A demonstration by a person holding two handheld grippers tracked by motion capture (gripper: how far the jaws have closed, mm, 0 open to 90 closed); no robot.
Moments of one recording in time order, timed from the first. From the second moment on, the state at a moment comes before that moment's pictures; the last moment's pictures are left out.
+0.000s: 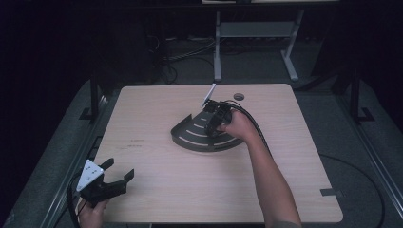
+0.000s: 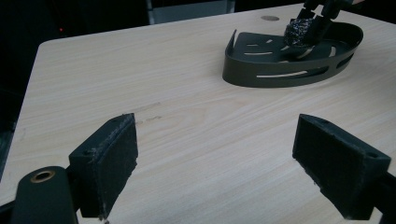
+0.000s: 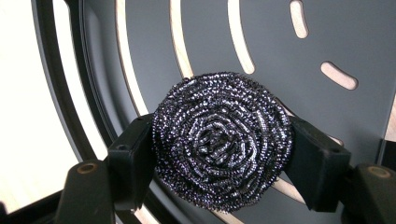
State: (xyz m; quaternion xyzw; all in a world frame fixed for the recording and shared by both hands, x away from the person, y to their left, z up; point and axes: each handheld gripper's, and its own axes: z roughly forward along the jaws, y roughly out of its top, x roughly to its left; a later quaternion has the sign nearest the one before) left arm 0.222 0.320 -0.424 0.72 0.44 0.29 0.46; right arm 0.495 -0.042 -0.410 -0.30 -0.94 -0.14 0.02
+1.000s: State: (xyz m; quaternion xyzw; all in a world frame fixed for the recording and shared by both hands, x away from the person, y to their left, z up) left arm 0.223 0.319 -0.424 0.72 0.43 0.29 0.46; right arm 0.501 -0.041 -0.421 -0.31 -0.94 -0.14 0.02
